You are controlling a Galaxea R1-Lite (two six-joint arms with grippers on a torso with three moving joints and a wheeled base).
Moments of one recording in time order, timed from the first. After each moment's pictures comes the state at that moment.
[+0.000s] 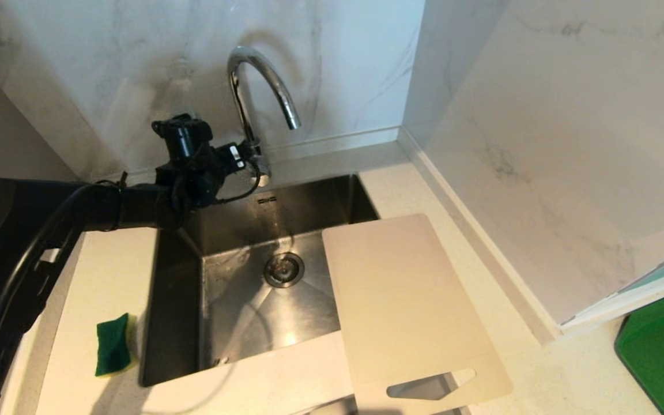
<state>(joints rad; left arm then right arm) -0.32 2.35 -1.97 -0.47 0.43 -0.27 0.00 0.00 0.00 0.00 0.01 -0.02</state>
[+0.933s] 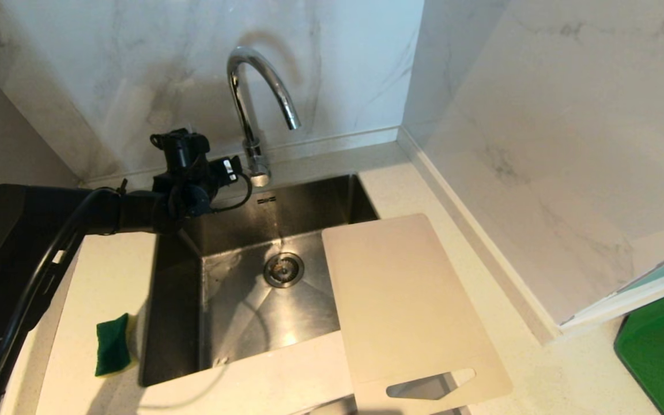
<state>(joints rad) -0.26 2.39 -1.97 -0.40 0.45 -0.27 0.00 0.00 0.00 0.00 0.01 -0.02</state>
